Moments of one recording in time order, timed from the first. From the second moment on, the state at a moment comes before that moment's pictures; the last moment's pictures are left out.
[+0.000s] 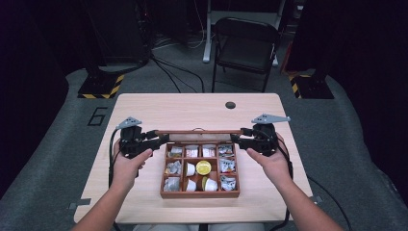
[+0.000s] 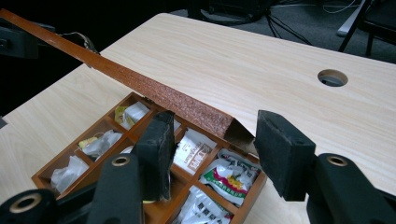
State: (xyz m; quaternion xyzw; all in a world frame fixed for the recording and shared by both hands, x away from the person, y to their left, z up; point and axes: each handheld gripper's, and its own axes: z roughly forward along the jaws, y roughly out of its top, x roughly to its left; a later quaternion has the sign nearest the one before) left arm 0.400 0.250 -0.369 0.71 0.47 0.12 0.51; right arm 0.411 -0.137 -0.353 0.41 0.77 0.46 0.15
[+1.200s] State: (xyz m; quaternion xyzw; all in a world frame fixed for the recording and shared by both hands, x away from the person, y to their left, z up) left arm 0.347 0.249 -0.417 0.72 0.46 0.13 0.50; right arm 0.352 -0.141 -0.403 0.40 0.77 0.47 0.18
